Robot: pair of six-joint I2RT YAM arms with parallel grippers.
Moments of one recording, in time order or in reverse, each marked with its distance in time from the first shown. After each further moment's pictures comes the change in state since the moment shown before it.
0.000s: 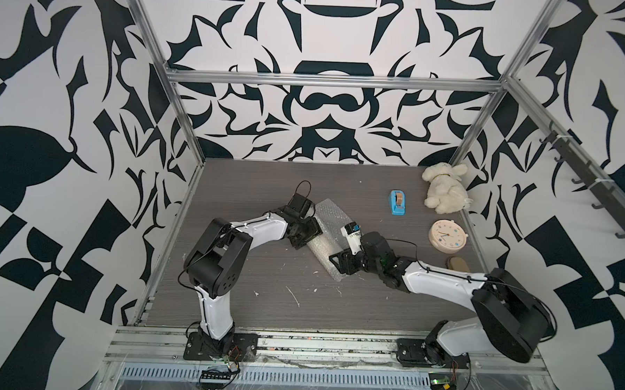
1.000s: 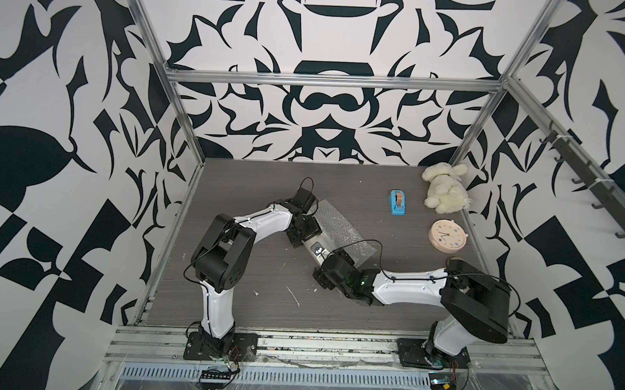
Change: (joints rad) left arm -0.005 0.048 0.126 -0.220 -0.026 0.008; right arm 0.336 0.253 0.140 0.000 0.569 -0.268
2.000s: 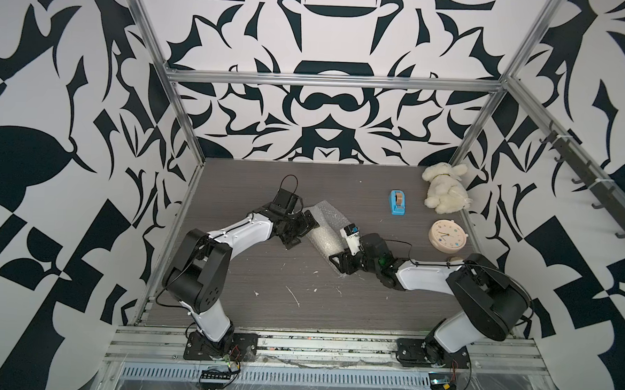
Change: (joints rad) left arm 0.073 -0.217 -0.232 0.250 0.167 -0.038; right arm -0.452 -0.072 -0.215 0.288 -0.760 0.270
